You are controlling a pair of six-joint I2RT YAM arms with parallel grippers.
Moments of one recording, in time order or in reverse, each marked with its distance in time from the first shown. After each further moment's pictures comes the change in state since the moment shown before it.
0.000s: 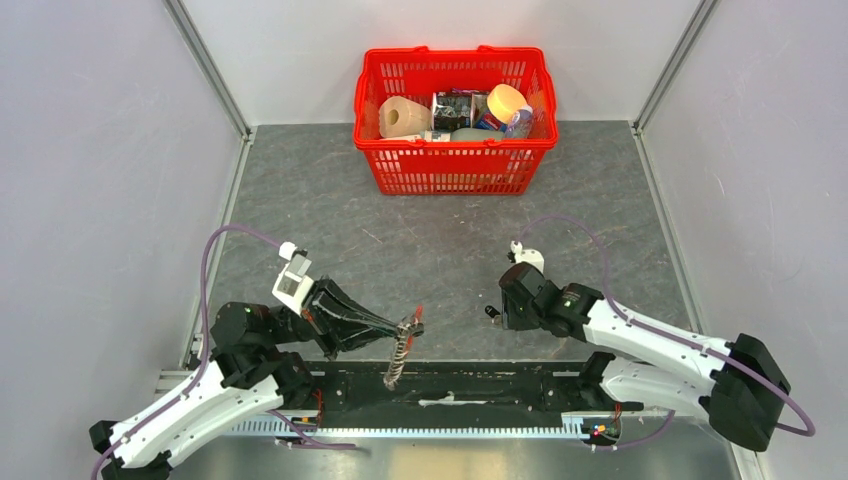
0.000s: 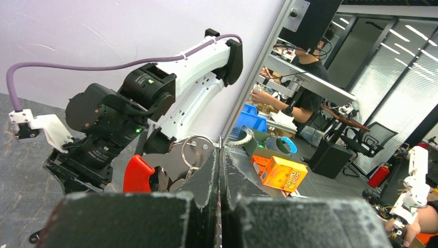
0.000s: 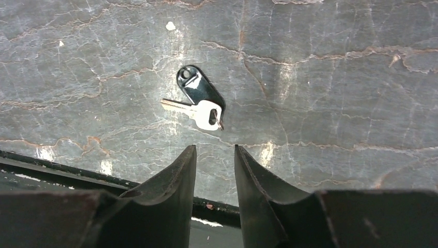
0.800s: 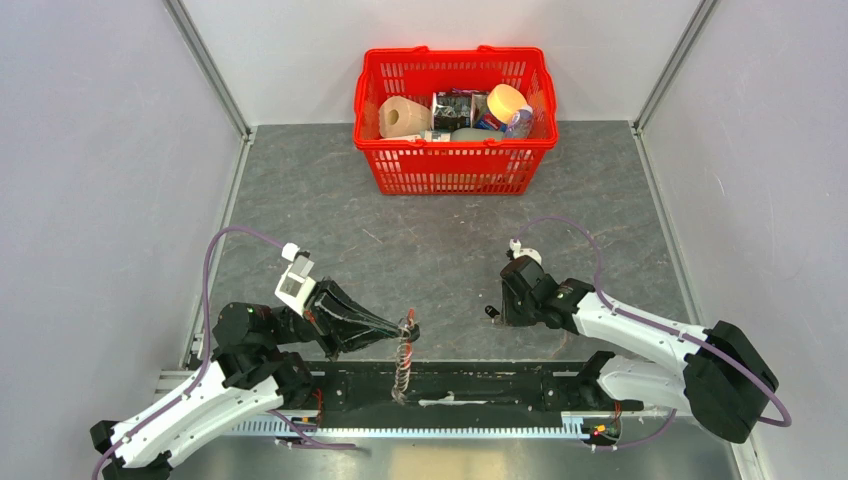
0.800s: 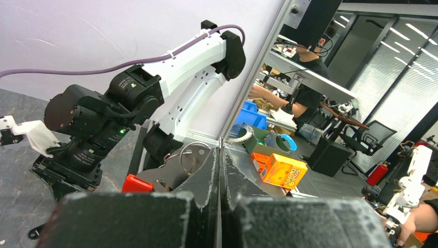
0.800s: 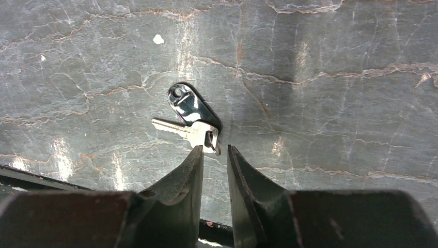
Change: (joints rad) left arm 0.000 -0.009 -0.016 0.000 0.008 0.000; right arm -0.116 0.107 -0.052 0.146 -0.119 -0.060
